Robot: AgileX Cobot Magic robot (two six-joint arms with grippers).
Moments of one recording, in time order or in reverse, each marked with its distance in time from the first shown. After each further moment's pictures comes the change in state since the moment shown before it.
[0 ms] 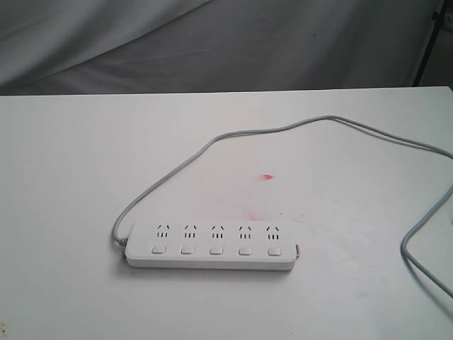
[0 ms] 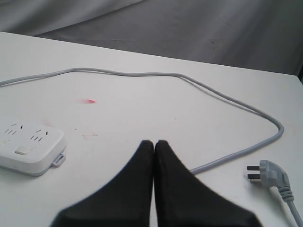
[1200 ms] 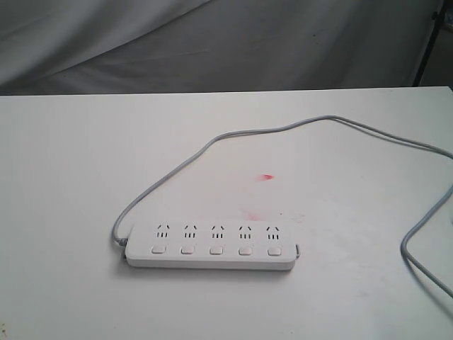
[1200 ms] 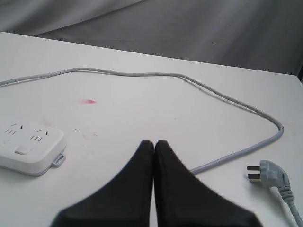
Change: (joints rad) left arm 0.001 0.000 0.176 -1.065 -0.174 1.334; right arm 0.000 0.000 0.000 0.000 0.000 0.000
